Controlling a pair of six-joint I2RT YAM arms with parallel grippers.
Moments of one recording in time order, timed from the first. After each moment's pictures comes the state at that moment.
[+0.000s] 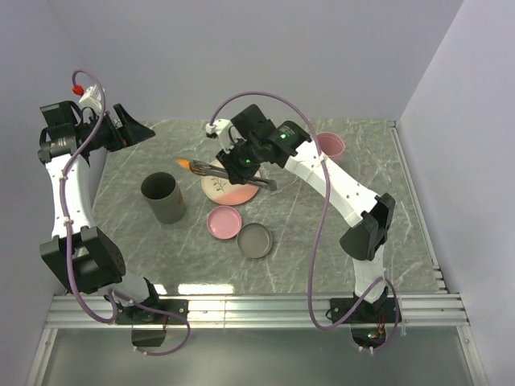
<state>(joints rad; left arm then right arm) 0.39 1.50 1.54 -0.63 0.90 -0.16 0.81 1.95 2.16 -1.09 -0.23 -0.17</state>
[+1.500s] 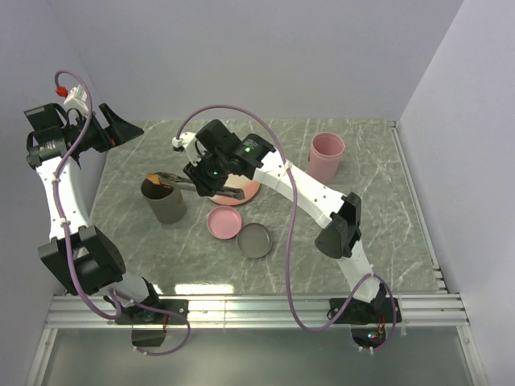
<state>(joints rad) 0.48 1.50 1.54 -0.60 0.95 -0.18 0.96 2.15 2.34 -1.01 -0.23 -0.10</state>
